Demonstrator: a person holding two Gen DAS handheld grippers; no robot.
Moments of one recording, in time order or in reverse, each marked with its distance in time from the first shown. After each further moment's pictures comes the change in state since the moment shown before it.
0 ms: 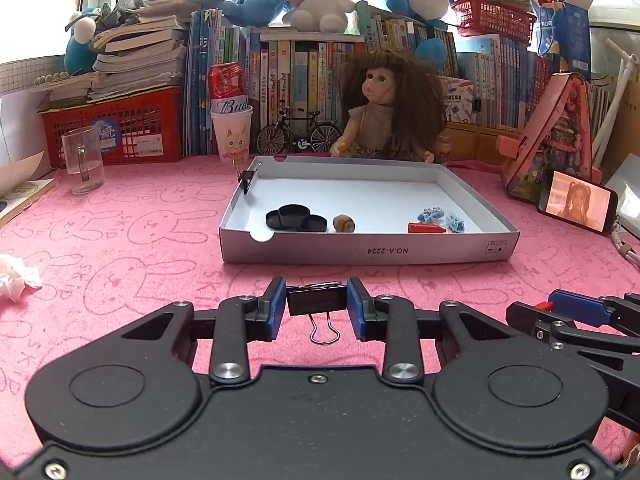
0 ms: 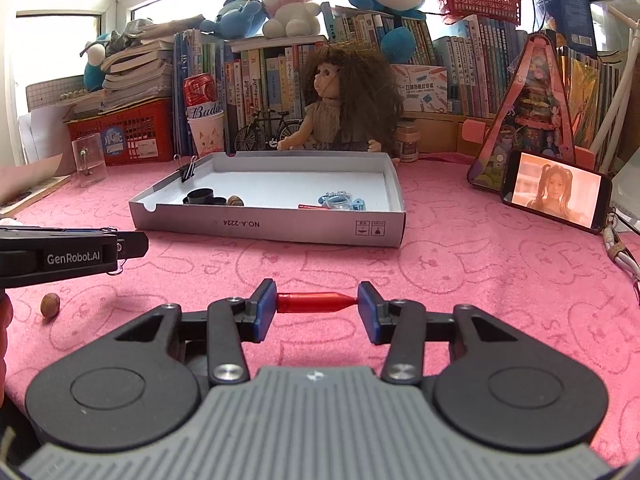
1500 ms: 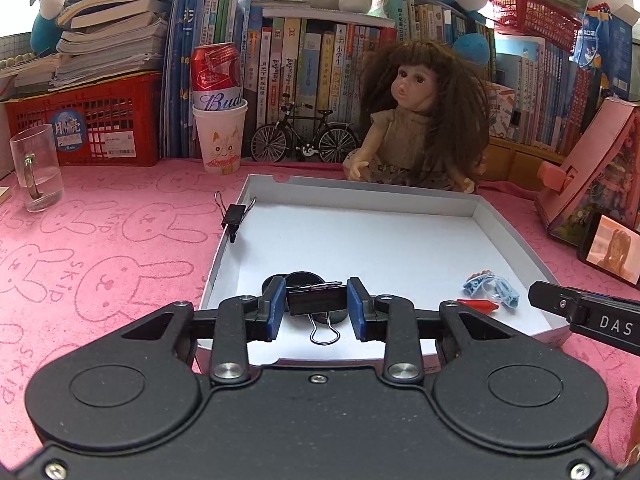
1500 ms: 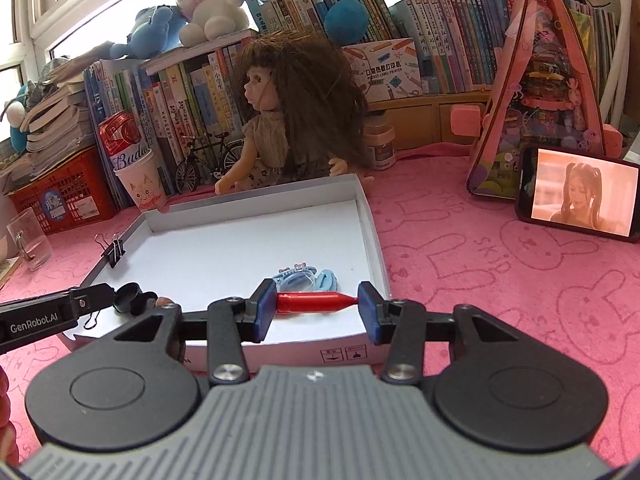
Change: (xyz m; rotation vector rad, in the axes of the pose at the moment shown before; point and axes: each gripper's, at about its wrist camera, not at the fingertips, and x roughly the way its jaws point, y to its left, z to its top) left arm 0.123 0.024 0.072 -0.056 0.077 -0.022; right arm 0.111 -0.041 0.074 0.190 0.073 -0.037
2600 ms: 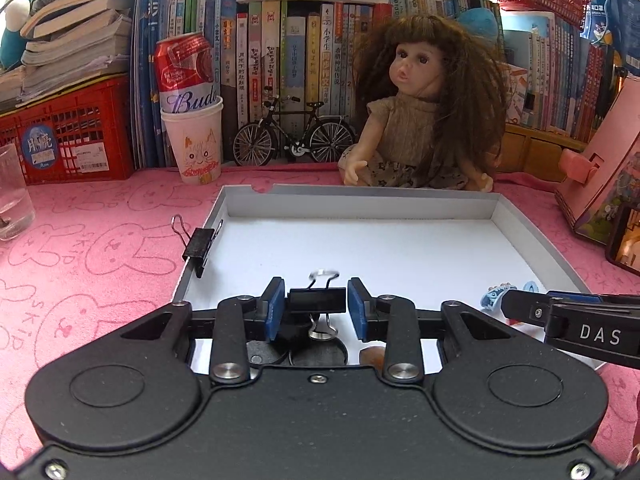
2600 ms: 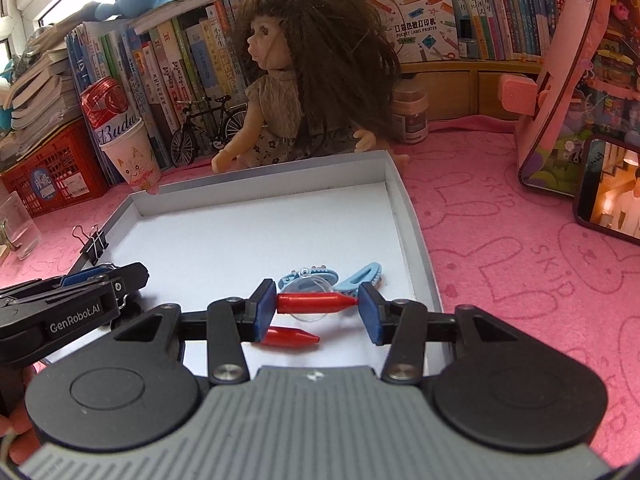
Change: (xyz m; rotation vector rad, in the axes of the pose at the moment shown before) left arm 0.056 -0.016 0.021 0.055 0.005 0.012; right arm 0.056 0.012 0.021 -0.005 0.110 0.036
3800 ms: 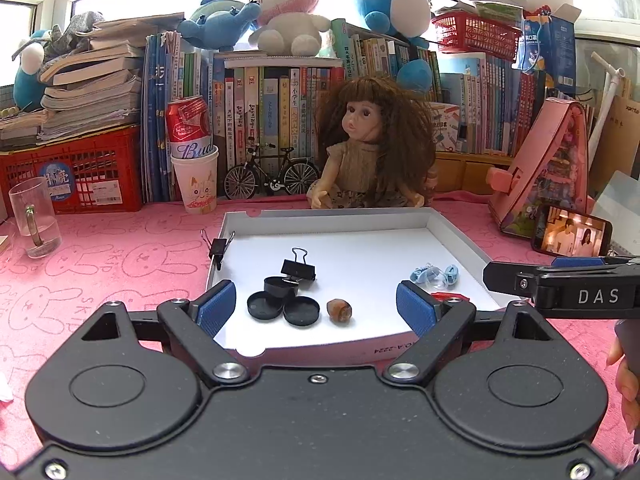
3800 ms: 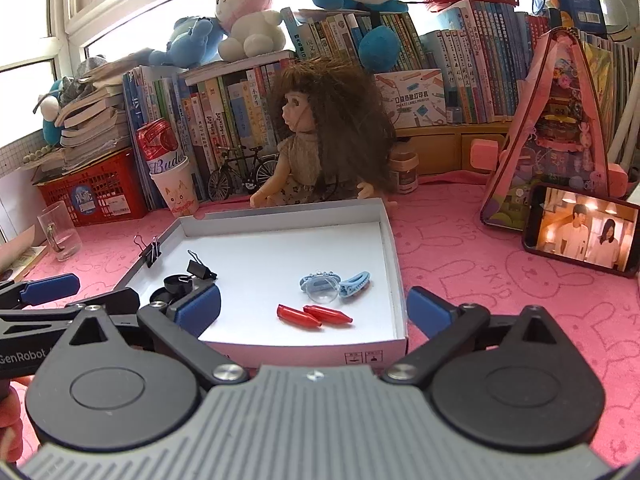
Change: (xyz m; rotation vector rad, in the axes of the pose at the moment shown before) left arm -0.125 0.008 -0.032 0.056 -0.113 -0.100; right arm -0.097 0.006 -0.024 -0.079 -0.147 0.003
